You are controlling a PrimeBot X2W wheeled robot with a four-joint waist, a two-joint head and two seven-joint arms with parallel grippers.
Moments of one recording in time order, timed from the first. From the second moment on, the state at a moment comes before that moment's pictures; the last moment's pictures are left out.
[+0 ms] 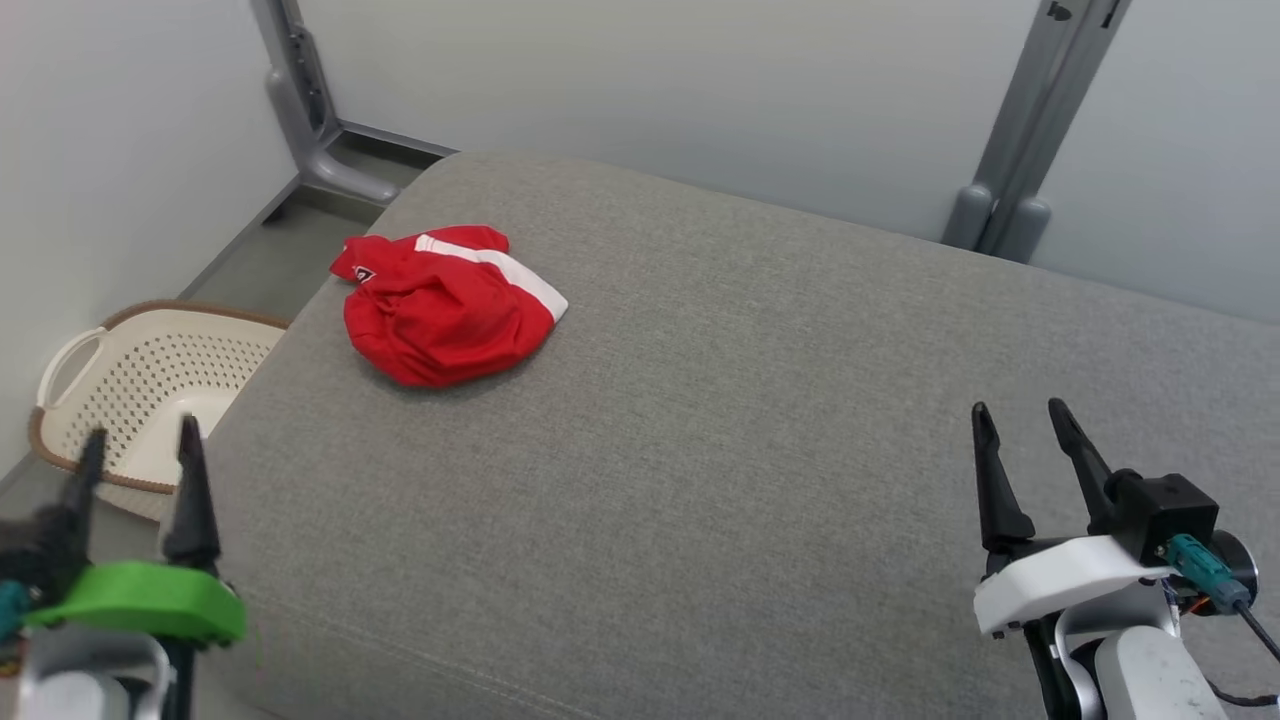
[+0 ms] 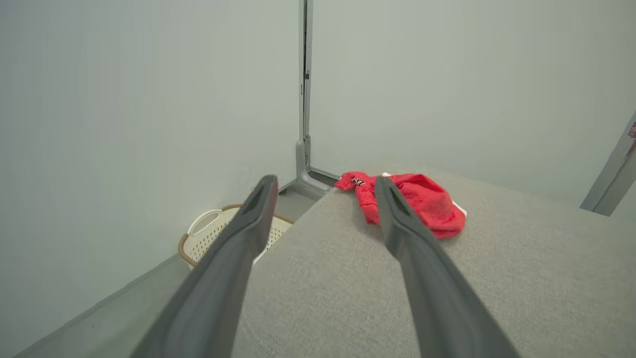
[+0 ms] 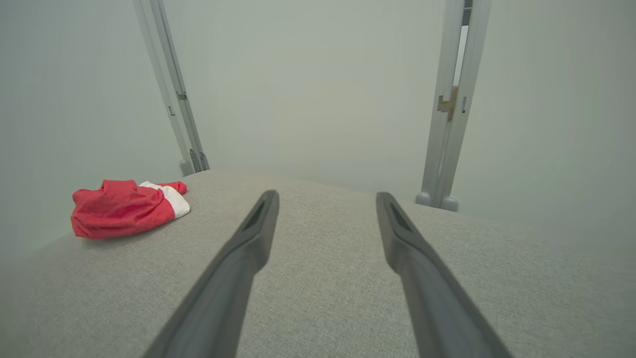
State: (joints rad) left arm -0.06 0.35 -0.09 0.13 -0.46 0.10 -0.17; right arm -0.08 -0.05 -0.03 0.19 0.12 0.13 -0.21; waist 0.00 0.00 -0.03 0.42
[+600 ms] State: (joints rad) left arm -0.69 0.52 -0.07 0.45 -0.54 0.03 0.18; right arm -0.23 -0.05 -0.01 -0.07 0.00 0.13 -0.06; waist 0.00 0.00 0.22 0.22
